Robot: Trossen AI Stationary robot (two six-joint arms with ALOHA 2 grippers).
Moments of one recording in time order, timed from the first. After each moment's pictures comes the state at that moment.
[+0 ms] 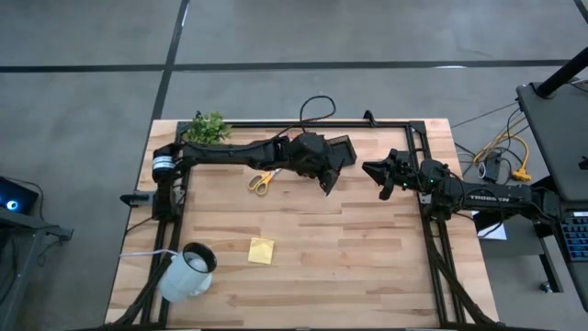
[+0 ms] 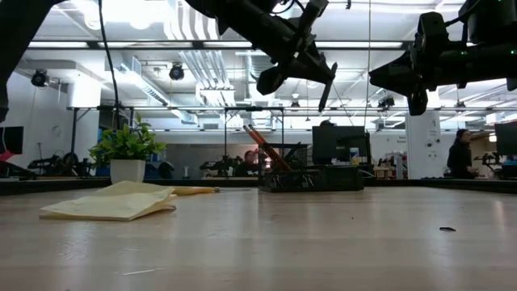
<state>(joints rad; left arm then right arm) 0.16 1.90 1.63 -0.27 0.08 -0.55 -0.29 0.55 0.11 0.44 0.05 0.44</state>
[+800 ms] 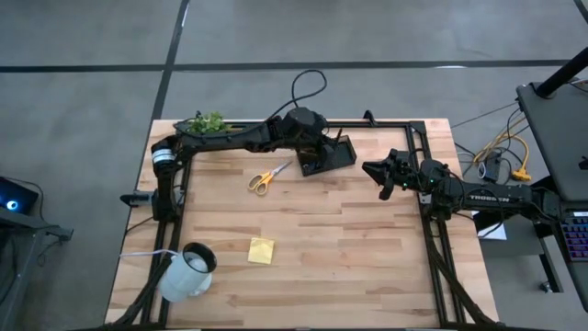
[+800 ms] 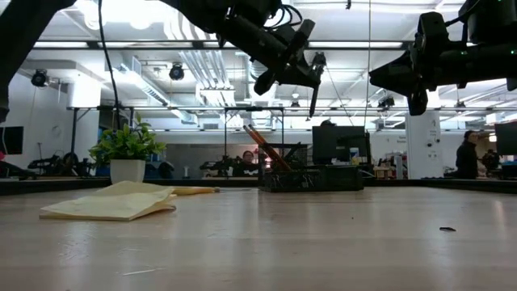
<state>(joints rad) 0.31 1.90 1.63 -0.15 0.04 -0.35 -0.29 0.55 0.11 0.44 0.05 0.44</state>
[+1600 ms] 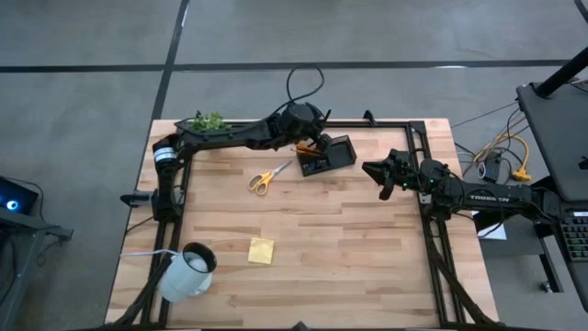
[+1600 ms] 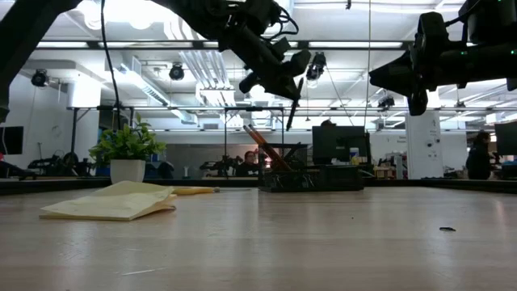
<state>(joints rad) 0.33 1.91 1.62 -0.14 -0.33 -0.19 -0.29 0.55 0.11 0.44 0.05 0.44</state>
